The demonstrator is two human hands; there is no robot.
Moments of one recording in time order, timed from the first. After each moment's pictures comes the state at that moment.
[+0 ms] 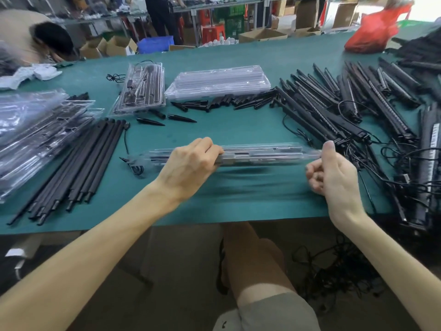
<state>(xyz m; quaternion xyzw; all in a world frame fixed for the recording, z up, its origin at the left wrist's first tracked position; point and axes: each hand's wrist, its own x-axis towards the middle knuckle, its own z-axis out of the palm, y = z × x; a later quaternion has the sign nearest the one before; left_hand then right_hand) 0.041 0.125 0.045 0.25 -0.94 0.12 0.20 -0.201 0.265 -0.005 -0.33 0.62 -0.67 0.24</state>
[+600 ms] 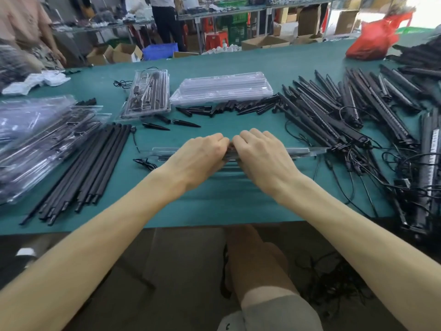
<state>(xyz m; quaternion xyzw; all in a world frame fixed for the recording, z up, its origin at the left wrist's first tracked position) 0.022 0.116 0.072 0.28 -0.95 0.09 0.09 -0.126 0.191 0.054 -0.72 0.65 -0.13 -0.20</state>
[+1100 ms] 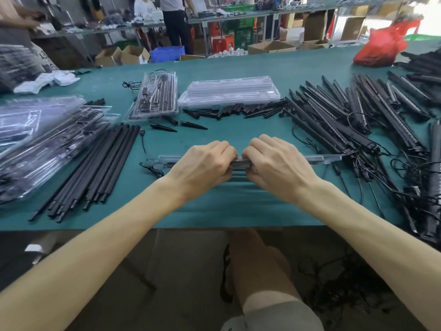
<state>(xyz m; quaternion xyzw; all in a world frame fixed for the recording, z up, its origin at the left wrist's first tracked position) 0.042 0.124 0.062 0.16 -0.95 0.17 0.20 -0.143 0.200 0.048 -0.78 0.56 -0.17 -0.24</state>
